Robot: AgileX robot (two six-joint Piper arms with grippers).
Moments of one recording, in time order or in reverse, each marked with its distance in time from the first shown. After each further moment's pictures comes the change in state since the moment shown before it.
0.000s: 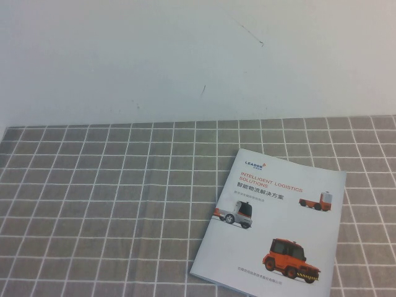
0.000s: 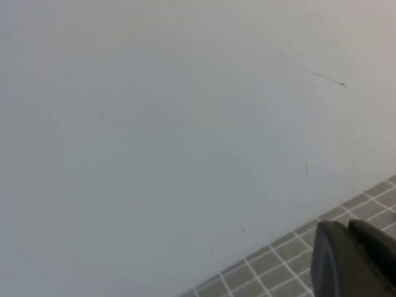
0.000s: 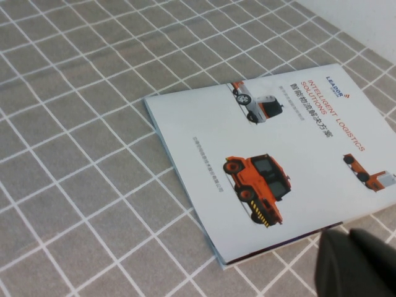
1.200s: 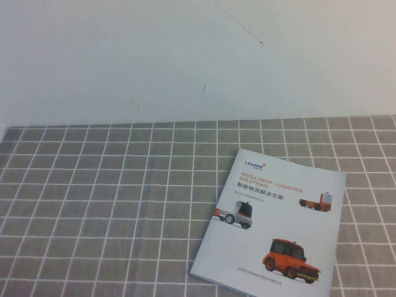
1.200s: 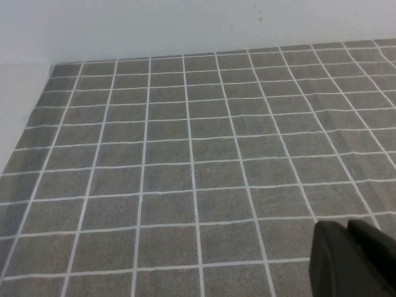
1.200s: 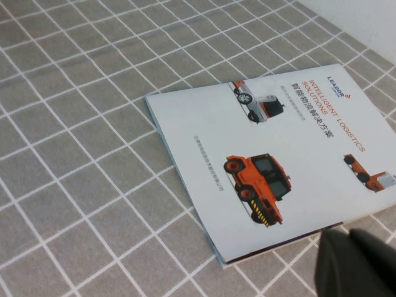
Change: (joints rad) right arm 0.000 0.000 0.000 0.000 0.004 -0.006; left arm 0.071 -0.124 0.214 1.063 0.166 -1.350
